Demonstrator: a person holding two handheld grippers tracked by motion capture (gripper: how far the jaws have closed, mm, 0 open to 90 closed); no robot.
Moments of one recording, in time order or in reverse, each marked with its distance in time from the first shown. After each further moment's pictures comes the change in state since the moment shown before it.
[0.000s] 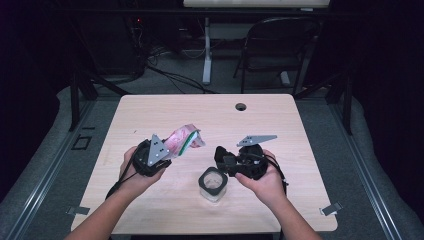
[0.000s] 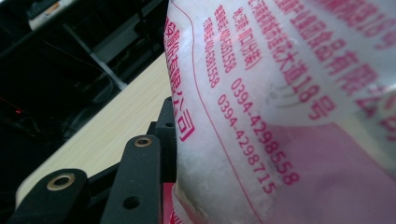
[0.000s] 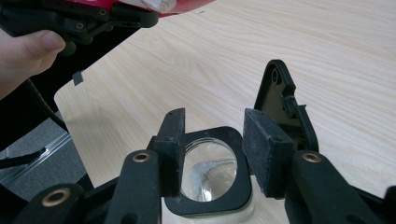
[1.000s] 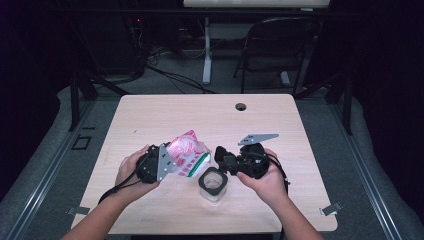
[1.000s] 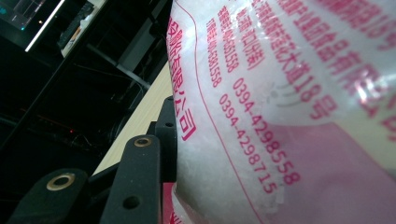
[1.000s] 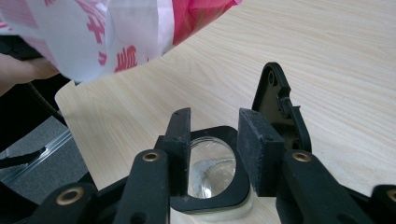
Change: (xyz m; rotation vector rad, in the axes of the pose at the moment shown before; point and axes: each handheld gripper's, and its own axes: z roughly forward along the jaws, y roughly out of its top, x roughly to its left) left arm -0.021 -0.004 -0.005 0.048 0.084 0.226; right arm 0.001 0.004 -0.006 0.016 -0.006 0.000
